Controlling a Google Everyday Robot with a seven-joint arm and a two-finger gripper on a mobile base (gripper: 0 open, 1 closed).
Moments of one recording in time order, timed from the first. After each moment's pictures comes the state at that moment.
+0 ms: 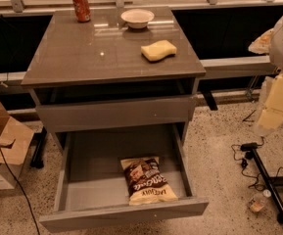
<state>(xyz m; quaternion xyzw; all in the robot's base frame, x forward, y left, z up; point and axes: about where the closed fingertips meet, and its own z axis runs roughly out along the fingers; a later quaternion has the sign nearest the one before) 0.438 -0.217 0.976 -0.60 0.78 -0.03 0.16</state>
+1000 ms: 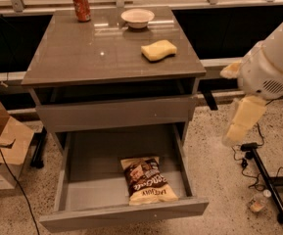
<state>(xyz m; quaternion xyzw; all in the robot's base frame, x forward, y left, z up) 0.469 -0.191 0.901 -0.62 0.76 0.04 0.18</state>
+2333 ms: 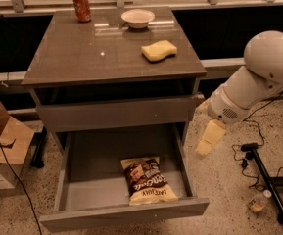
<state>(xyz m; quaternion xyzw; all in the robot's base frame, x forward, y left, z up) 0.505 -0.173 0.767 -0.56 0.80 0.16 0.15</state>
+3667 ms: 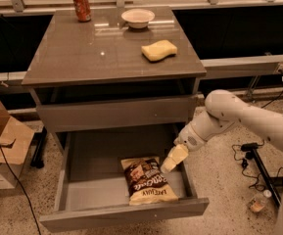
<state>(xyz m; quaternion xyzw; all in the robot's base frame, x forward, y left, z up) 0.539 -0.115 0.583 -0.46 0.83 0.30 0.10</state>
